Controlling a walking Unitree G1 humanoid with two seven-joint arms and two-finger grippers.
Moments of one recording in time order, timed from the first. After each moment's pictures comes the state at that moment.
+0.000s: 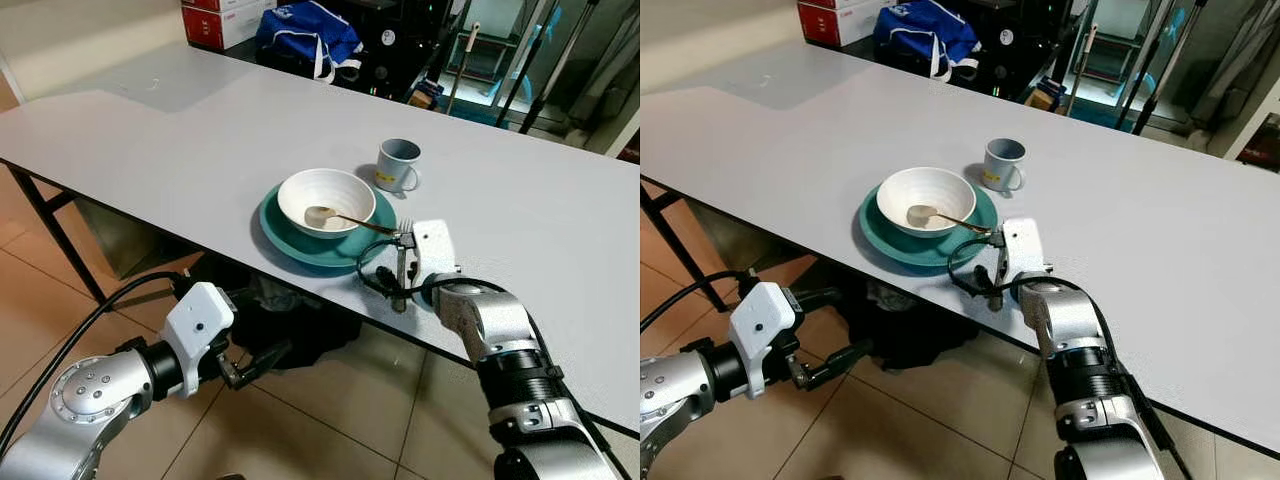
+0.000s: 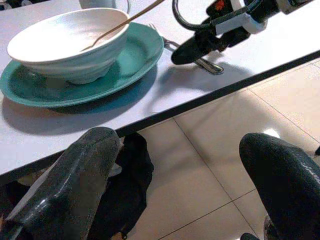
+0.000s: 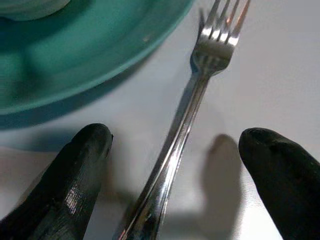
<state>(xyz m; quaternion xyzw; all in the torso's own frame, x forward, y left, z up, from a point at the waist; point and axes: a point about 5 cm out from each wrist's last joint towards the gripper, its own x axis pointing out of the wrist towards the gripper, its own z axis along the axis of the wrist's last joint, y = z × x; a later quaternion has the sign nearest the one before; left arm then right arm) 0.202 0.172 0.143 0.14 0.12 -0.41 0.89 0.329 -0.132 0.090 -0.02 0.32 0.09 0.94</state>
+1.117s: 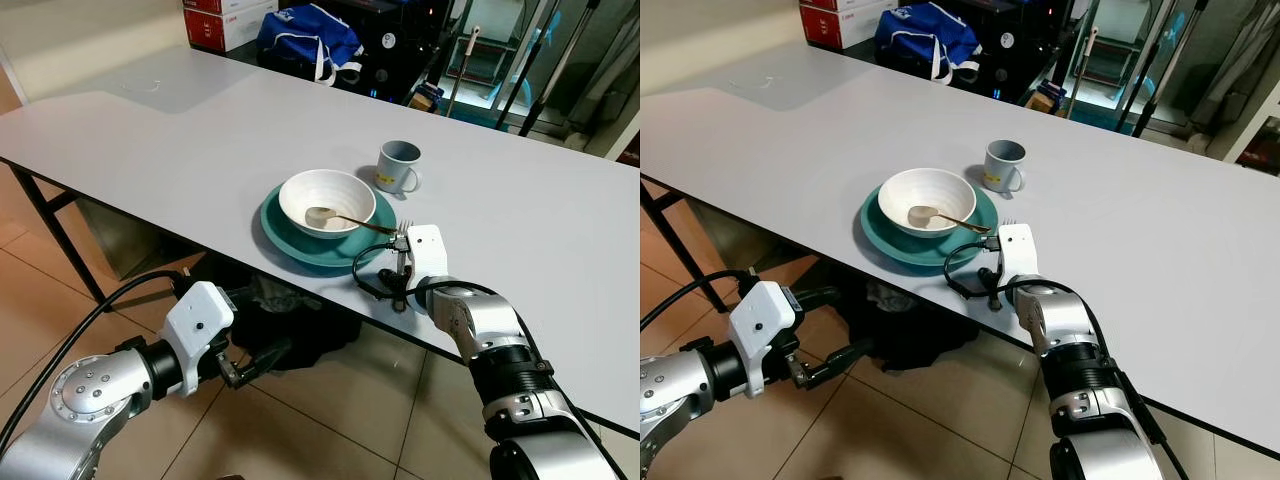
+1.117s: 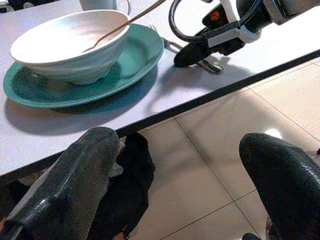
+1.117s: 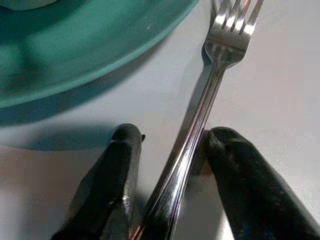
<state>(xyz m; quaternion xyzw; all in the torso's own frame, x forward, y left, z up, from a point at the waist) 0.203 0.173 0.144 0.15 0.12 -0.41 0.89 0.333 -0.129 0.078 -0.01 0.33 0.10 0.94</state>
